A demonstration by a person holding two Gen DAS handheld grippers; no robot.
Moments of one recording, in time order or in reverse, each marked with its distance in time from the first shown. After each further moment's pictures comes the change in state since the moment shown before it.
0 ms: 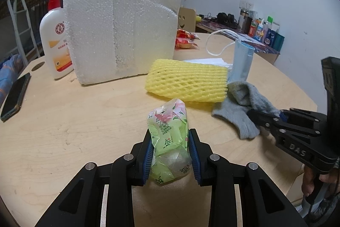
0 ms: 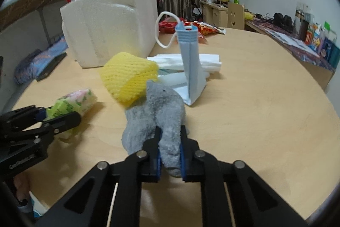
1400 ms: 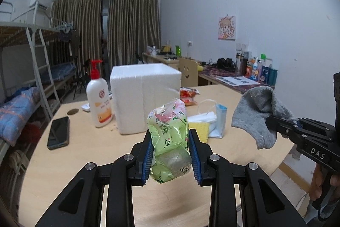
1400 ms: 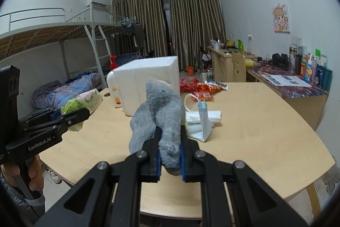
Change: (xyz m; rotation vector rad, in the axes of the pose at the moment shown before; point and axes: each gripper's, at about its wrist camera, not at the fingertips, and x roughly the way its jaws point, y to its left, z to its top) left arm -0.148 -0.011 0.002 0.044 -0.327 0.073; right arm -0.124 0.029 0.003 -0.026 -0.344 0.062
